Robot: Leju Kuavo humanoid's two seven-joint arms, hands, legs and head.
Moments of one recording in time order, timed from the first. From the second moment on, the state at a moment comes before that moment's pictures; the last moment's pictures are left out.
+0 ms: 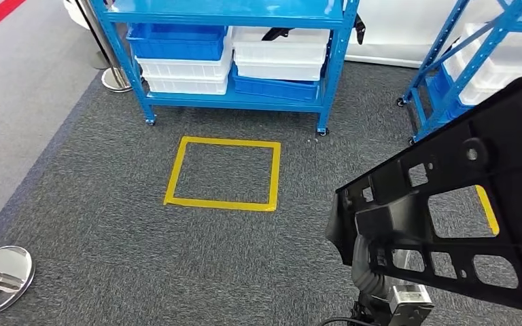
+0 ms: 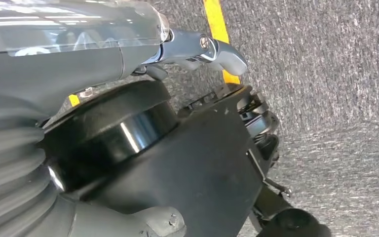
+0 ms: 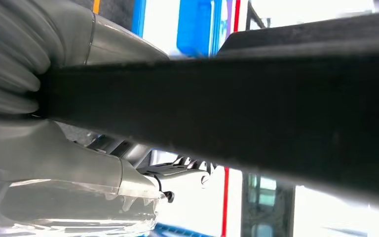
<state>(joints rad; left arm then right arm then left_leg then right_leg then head) -0.05 -0.22 0.78 -0.20 -1.12 0.00 -0.47 0.16 0.13 0.19 -1.73 0.09 -0.32 -0.61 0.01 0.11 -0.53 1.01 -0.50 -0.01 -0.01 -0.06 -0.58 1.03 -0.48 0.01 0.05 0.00</state>
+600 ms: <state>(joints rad) -0.05 -0.20 0.77 -0.20 -1.14 0.01 -0.47 0.17 0.13 0.18 -1.74 0.07 -0.29 -0.60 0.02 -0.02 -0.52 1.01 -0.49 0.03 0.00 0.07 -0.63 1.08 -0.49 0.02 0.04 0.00</state>
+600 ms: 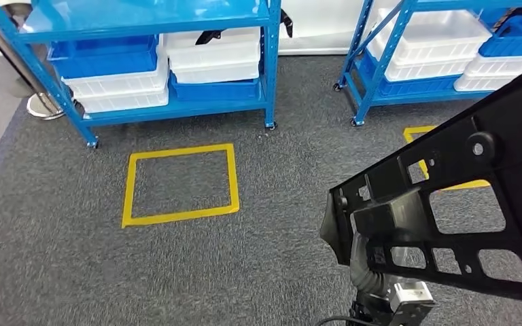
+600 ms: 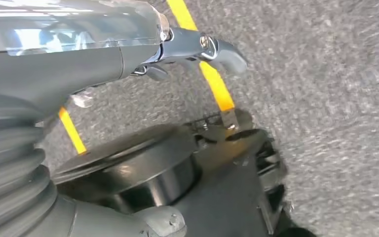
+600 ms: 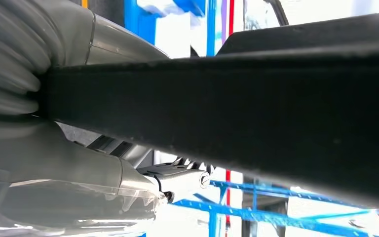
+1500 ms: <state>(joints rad) -0.05 -0.20 0.77 -0.20 -1.15 -0.01 -0.50 0.17 0.13 0.18 -1.76 0.10 -0.30 -0.58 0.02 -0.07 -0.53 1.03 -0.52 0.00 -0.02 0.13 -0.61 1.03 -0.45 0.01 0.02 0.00</state>
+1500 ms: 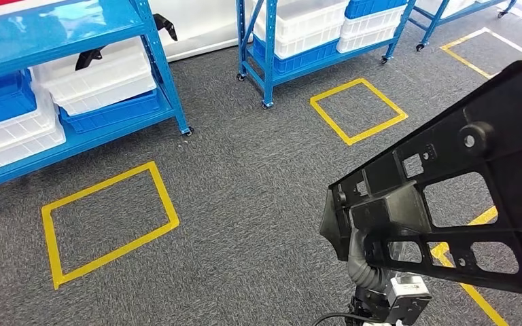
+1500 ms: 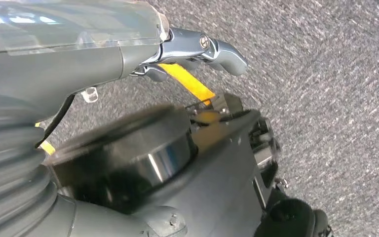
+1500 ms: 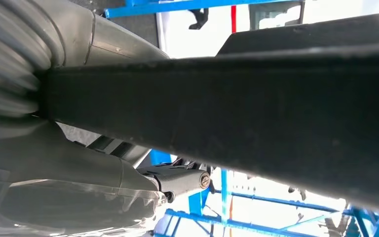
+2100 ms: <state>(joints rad) -0.05 -0.23 0.77 -0.20 -1.15 0.15 -0.62 0.21 0.13 0.16 -1.78 0.09 -0.32 -0.58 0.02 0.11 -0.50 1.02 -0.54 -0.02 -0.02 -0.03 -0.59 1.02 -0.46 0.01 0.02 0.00</state>
